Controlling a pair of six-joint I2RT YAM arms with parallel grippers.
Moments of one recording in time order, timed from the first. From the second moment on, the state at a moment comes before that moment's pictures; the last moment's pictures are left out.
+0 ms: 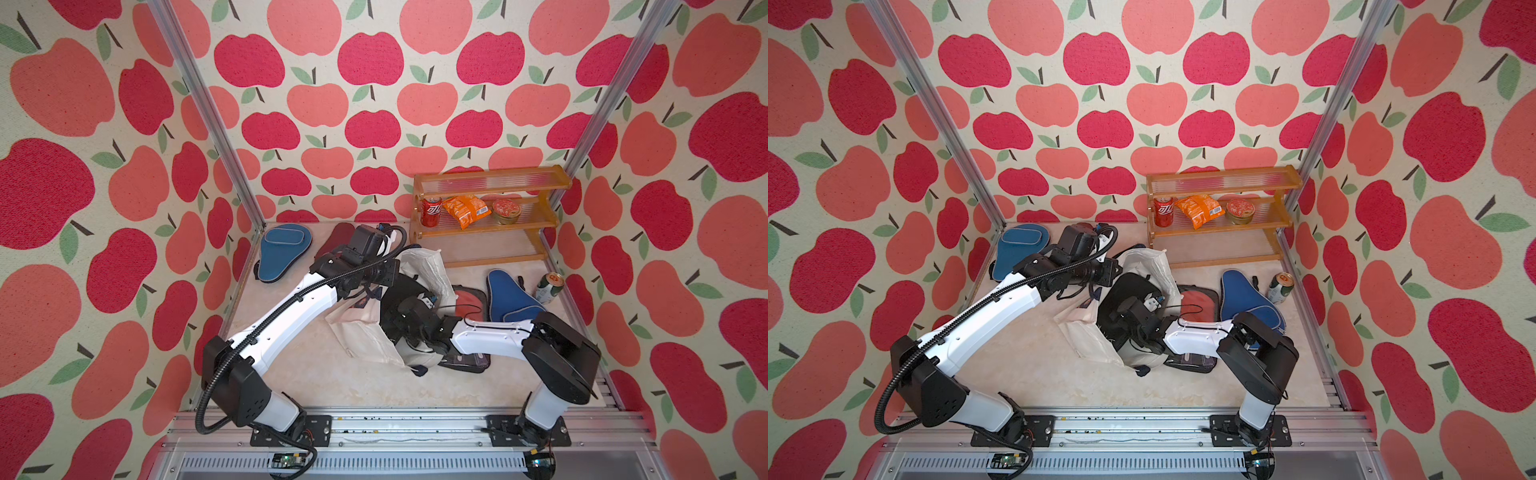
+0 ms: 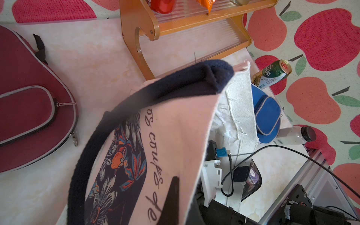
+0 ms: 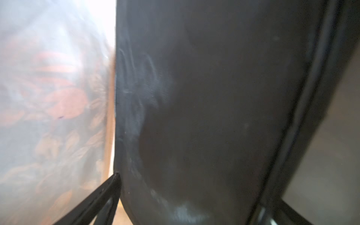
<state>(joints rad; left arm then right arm) -0.64 1.49 1.44 -0.68 0.13 -0.32 1.04 1.71 0.86 0.14 0.20 1.46</state>
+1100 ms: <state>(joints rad) -0.65 1.50 1.45 -0.70 0.10 -0.32 1.00 1.74 0.85 0.41 0.19 1.27</state>
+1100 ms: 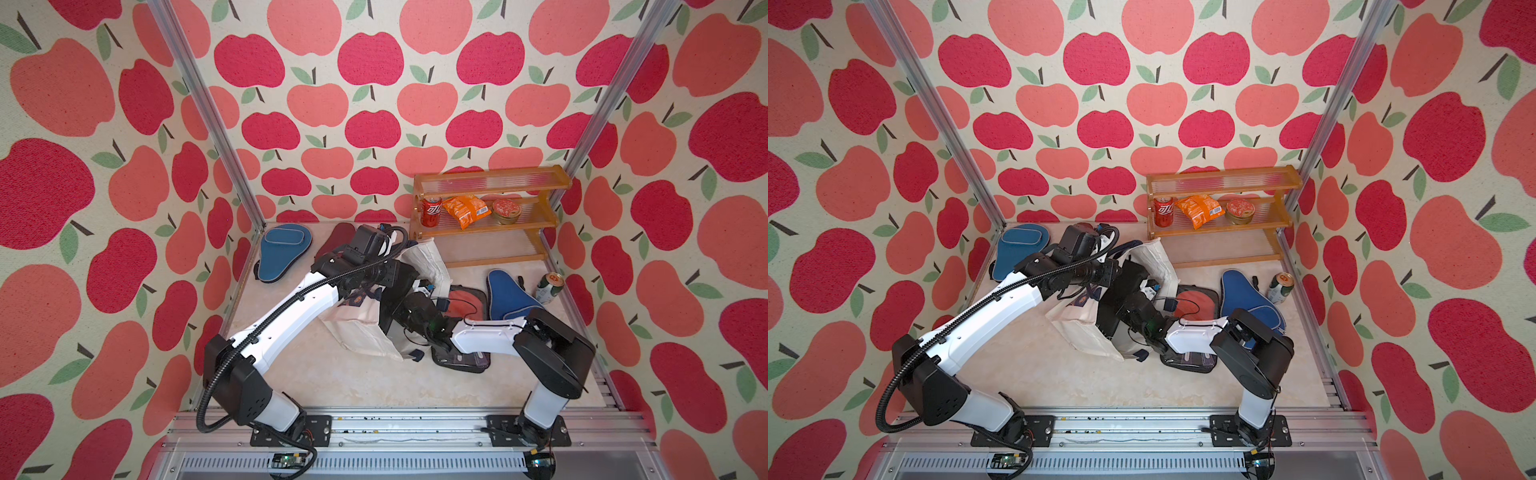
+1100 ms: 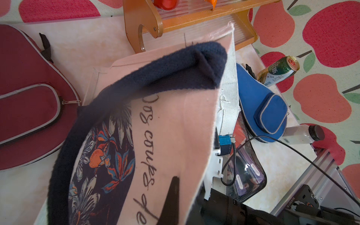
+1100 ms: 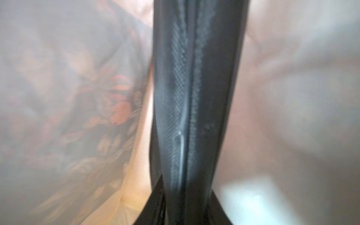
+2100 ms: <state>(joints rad) -0.57 1.45 1.44 -0.63 0.23 -0.48 1.13 1.28 0.96 -0.07 0.49 0.70</state>
